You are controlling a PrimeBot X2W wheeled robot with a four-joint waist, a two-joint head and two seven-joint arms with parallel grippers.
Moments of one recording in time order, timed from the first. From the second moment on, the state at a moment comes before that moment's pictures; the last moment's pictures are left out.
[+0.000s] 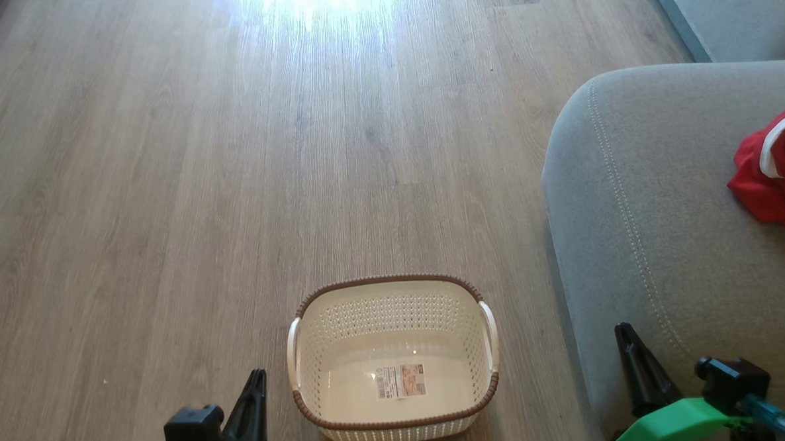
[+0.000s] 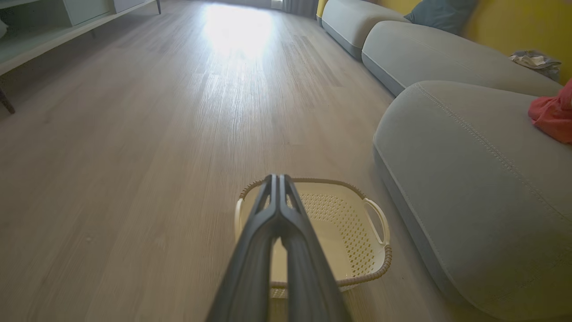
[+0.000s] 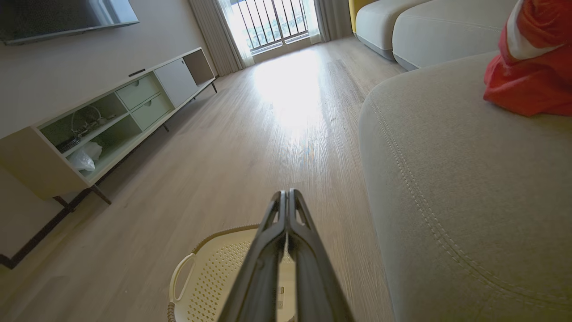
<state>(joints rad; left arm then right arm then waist) 0.12 0.05 -0.19 0.27 -0.24 0.05 -0.24 0.11 -0.07 0.07 0.26 0.37 0.12 -0.24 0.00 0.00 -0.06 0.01</state>
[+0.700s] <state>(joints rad) 0.09 0.05 -0.16 0.27 -0.48 0.02 -0.18 0.10 -0.07 0.04 0.26 0.59 0.12 -0.18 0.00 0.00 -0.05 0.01</state>
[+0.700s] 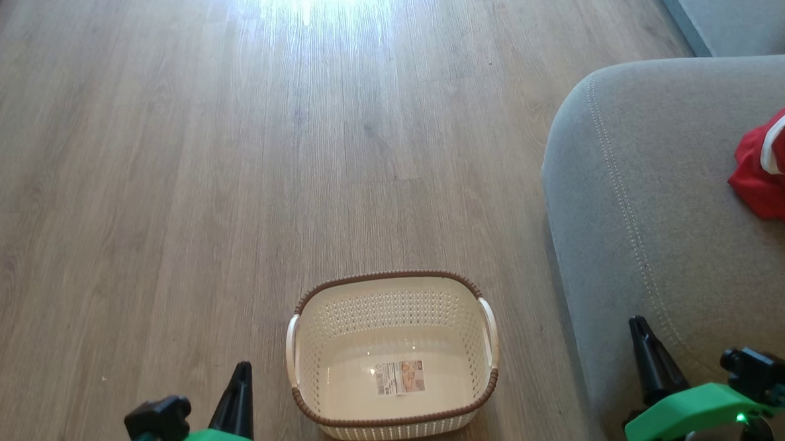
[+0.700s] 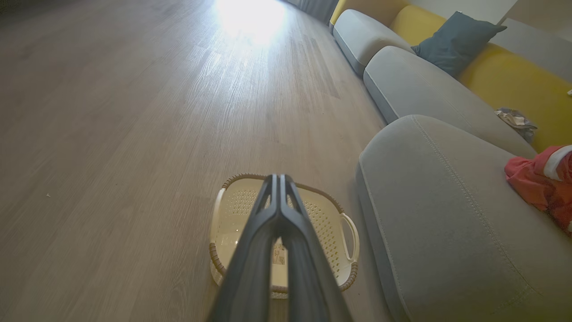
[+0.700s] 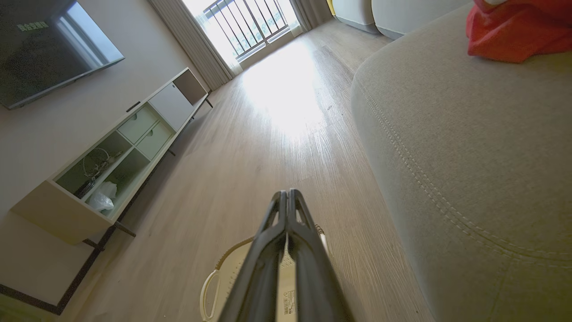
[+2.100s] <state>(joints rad) 0.04 0.05 -0.06 0.27 -0.96 -0.04 -0.06 0.04 -0.07 -0.03 0.27 1.02 0.12 -0.06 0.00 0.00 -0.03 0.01</state>
